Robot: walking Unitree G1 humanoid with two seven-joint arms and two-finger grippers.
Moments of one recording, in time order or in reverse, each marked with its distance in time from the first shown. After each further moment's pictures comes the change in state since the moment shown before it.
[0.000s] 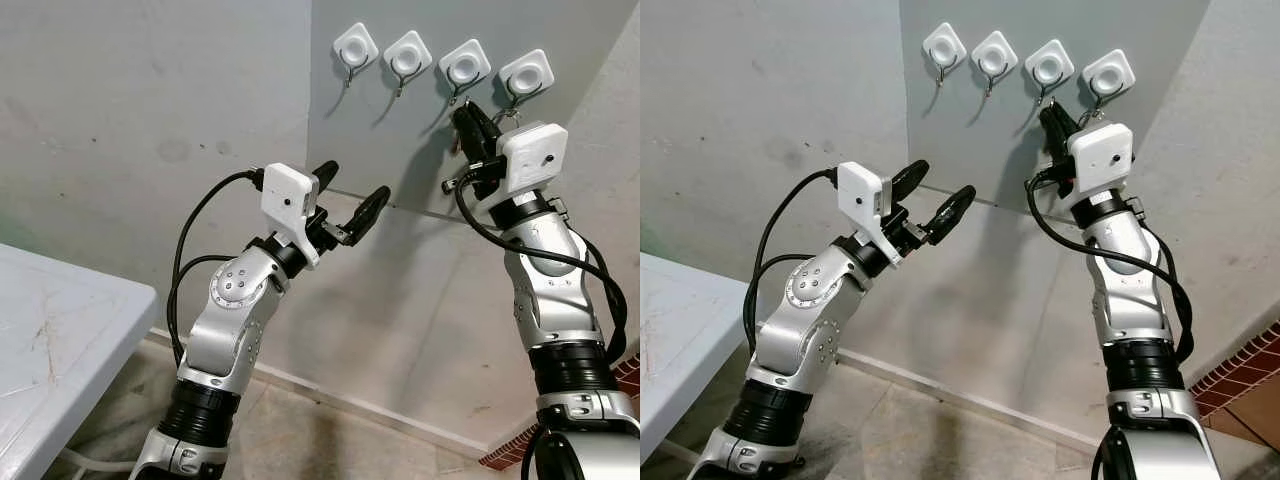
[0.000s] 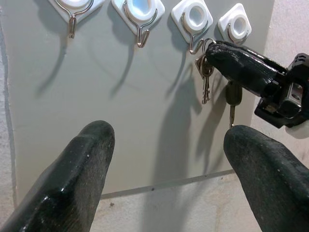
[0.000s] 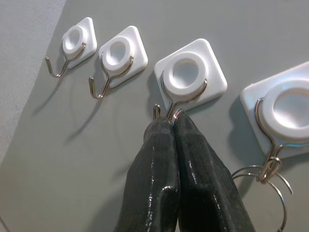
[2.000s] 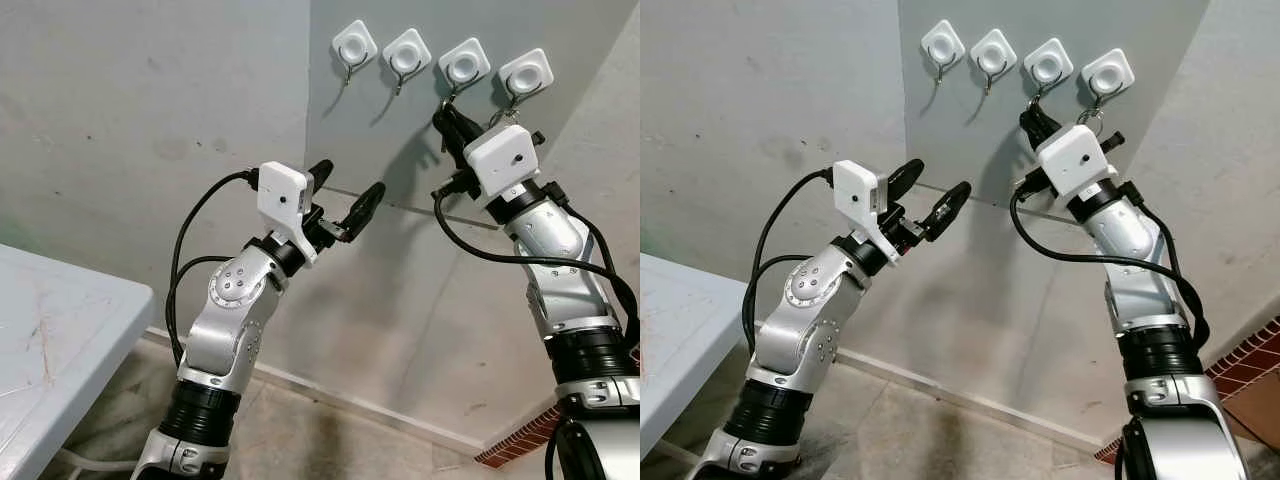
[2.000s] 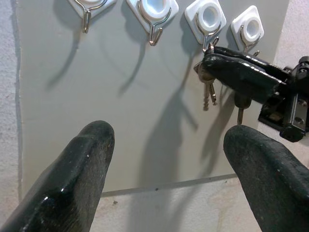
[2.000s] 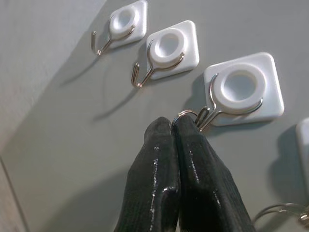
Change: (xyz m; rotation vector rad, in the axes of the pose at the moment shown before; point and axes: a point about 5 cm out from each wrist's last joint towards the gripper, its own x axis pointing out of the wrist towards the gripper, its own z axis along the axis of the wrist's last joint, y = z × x) left arm -0.001 0.004 0.000 -0.022 -0.003 0.038; right arm 0.008 0.008 0.002 -0.154 0.022 0.152
